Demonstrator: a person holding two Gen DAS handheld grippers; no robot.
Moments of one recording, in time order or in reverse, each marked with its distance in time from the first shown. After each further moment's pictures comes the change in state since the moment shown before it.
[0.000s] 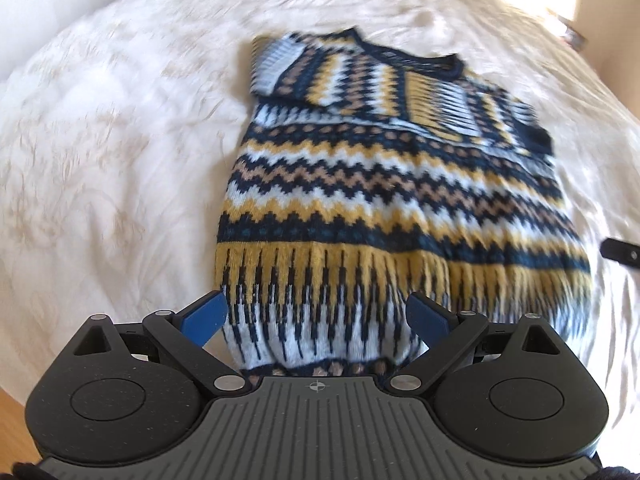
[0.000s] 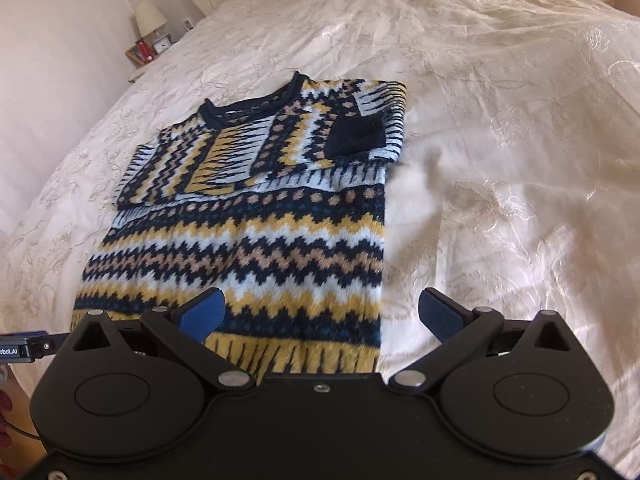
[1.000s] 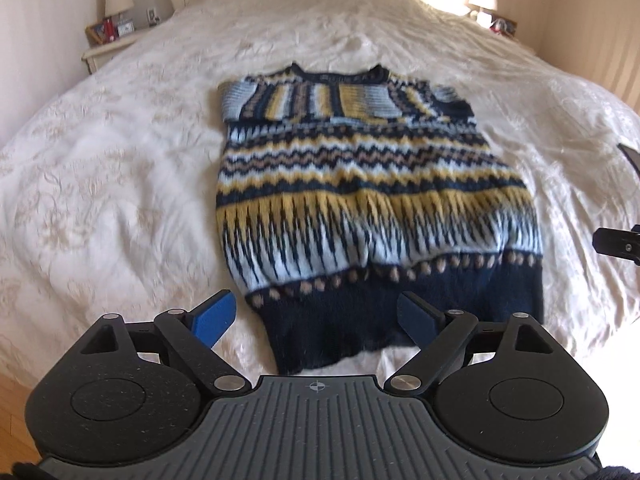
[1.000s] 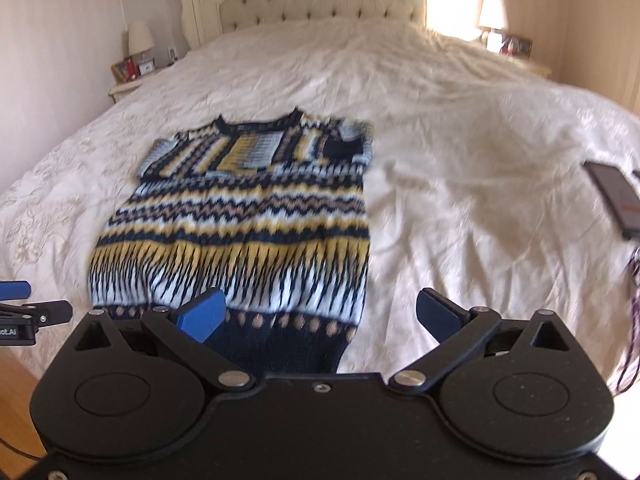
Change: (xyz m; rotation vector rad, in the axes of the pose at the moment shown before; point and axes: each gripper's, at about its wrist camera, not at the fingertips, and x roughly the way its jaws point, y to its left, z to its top) left arm -0.065 -0.014 -0.088 0.162 -0.130 -0.022; right arm -0.098 0.073 -0.103 -0.035 -0.128 -0.225
